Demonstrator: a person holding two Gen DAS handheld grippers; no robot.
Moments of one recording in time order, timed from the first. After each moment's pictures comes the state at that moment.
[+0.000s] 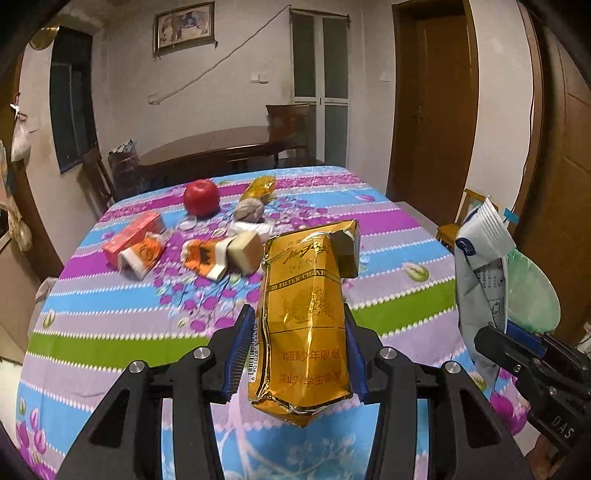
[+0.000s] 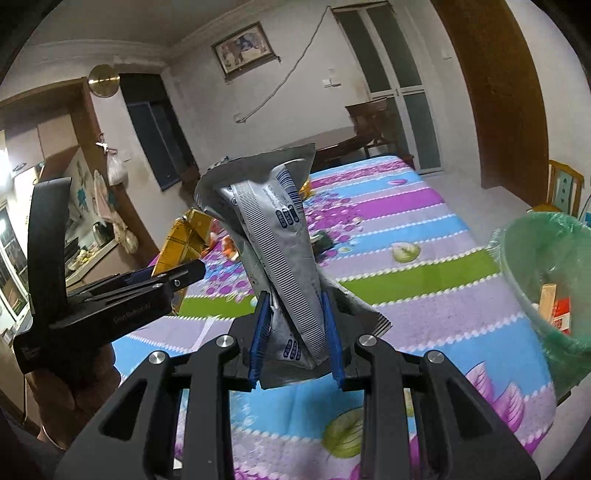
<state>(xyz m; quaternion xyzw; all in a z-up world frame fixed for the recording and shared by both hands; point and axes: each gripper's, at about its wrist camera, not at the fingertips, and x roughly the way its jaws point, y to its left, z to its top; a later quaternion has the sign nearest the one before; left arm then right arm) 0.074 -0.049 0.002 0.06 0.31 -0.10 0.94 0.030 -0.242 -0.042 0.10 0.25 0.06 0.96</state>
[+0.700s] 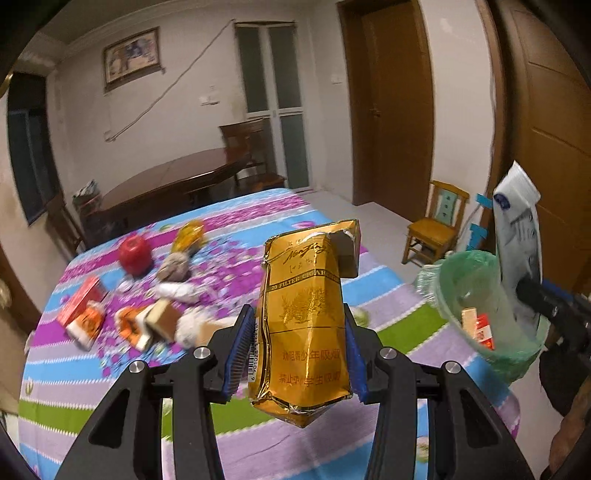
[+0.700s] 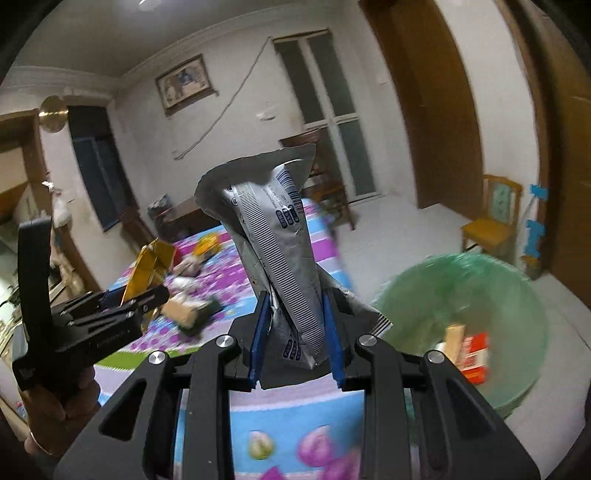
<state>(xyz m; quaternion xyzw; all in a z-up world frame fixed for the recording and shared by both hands) 0.115 -0.162 0.017 0.12 0.28 -0.17 0.94 0.007 -0.356 0.003 0.11 0.19 -0.07 0.97</state>
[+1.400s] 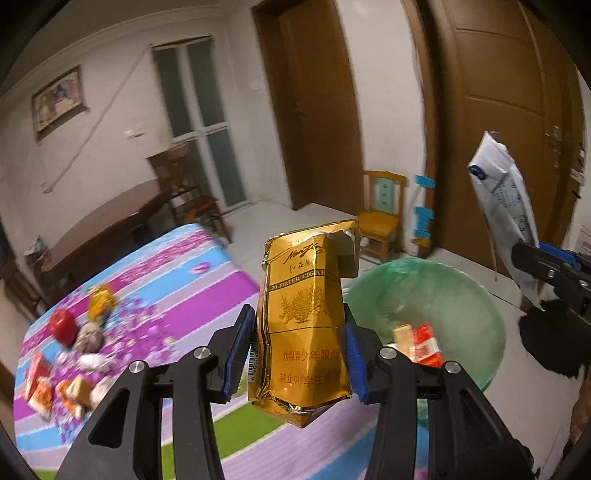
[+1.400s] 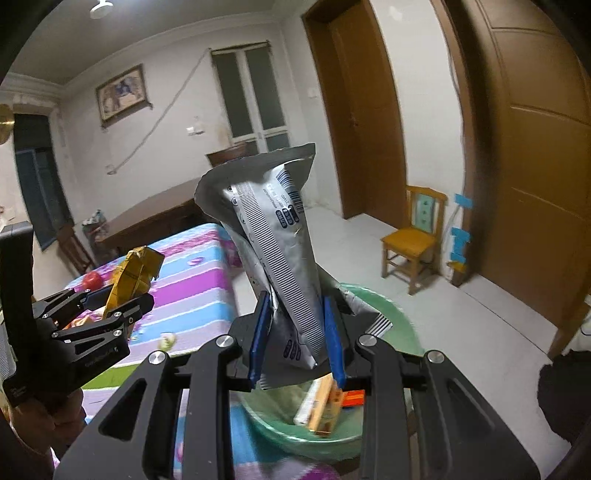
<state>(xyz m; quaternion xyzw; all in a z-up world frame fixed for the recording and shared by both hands) 0.114 -0.319 0.018 0.18 0.26 -0.29 0.90 -0.027 -0.445 0.020 0.10 0.20 -0.21 0.95</state>
